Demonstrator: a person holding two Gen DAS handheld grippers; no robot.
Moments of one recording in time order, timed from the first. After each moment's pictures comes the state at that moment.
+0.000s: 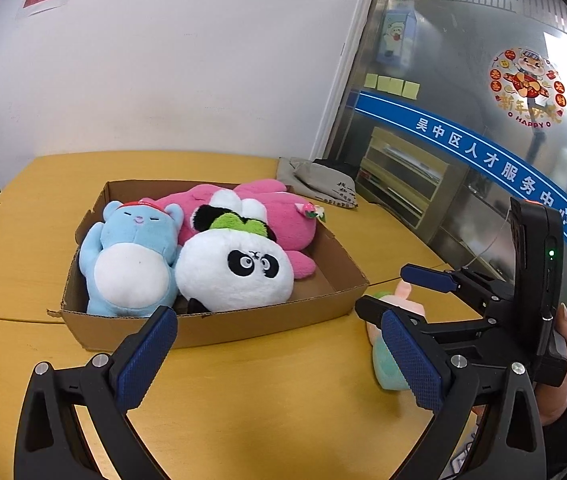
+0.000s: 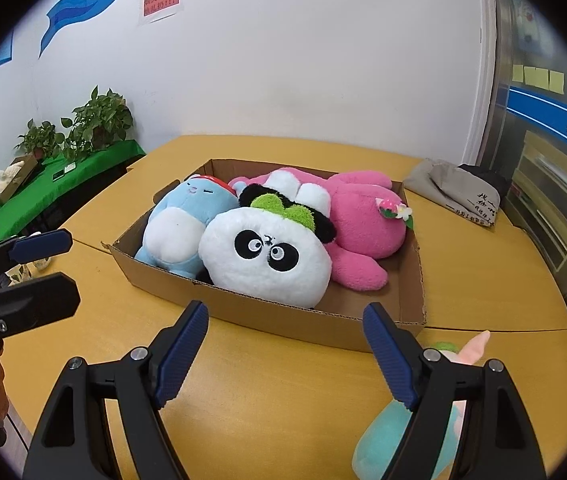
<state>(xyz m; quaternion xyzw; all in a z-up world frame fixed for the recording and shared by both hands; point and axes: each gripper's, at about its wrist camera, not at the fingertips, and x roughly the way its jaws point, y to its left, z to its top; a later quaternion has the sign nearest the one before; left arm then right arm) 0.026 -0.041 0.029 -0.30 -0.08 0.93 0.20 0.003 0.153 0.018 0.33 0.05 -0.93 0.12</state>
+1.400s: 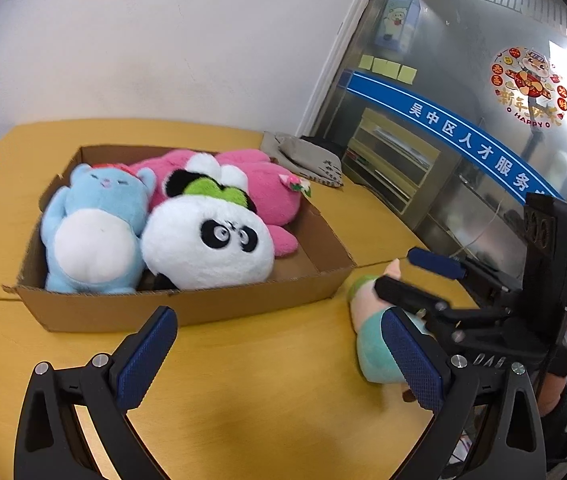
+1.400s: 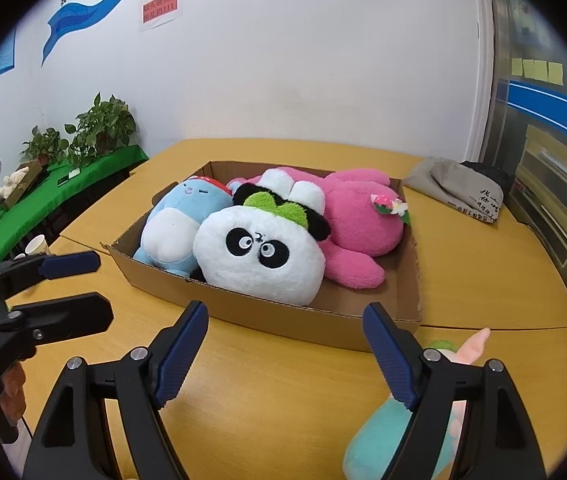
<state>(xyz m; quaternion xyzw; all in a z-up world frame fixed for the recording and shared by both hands) 0.002 -0.025 -0.005 -0.35 -0.11 0.90 0.24 0.005 0.199 0.010 0.32 0.03 -0.94 0.11</state>
